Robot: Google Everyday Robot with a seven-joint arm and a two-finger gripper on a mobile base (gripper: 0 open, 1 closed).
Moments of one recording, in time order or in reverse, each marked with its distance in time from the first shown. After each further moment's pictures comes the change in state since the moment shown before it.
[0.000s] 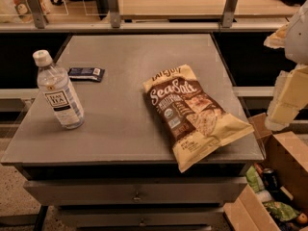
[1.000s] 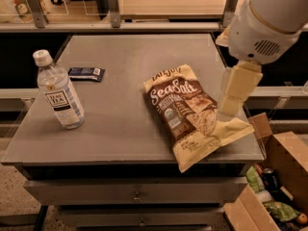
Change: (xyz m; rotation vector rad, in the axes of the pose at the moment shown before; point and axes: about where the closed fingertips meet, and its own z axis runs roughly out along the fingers) arm -0.074 -0.005 0.030 -0.034 -0.070 -0.093
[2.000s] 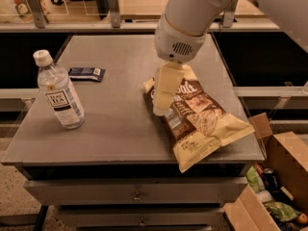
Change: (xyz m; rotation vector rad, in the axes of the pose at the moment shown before) arm -0.117 -0.012 0.069 -0.118 -0.099 -0.154
